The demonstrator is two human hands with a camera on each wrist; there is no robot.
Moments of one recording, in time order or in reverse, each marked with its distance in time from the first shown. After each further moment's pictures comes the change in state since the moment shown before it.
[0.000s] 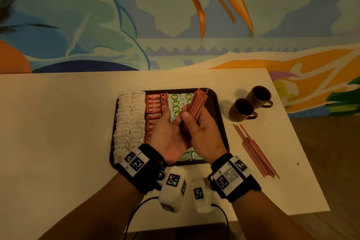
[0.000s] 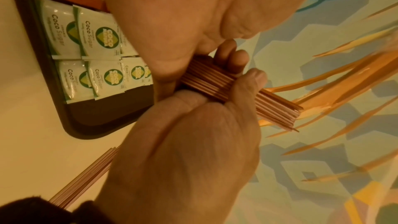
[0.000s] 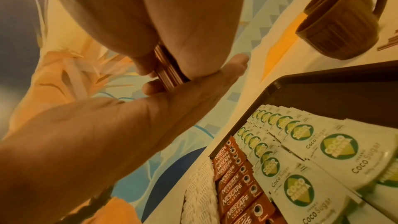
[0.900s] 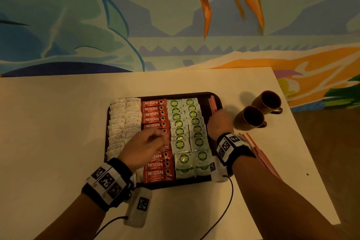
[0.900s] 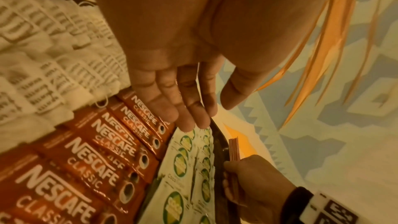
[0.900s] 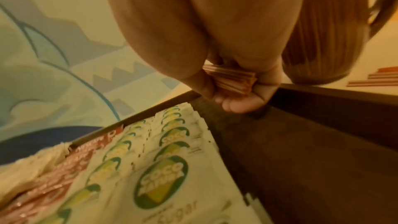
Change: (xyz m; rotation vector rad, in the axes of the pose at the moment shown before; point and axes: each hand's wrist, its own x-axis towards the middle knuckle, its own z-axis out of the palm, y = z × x) left_hand 0.028 0.075 -0.079 1.222 0.209 0.187; right_hand 0.128 0.082 -0.045 -0.967 0.168 0.591
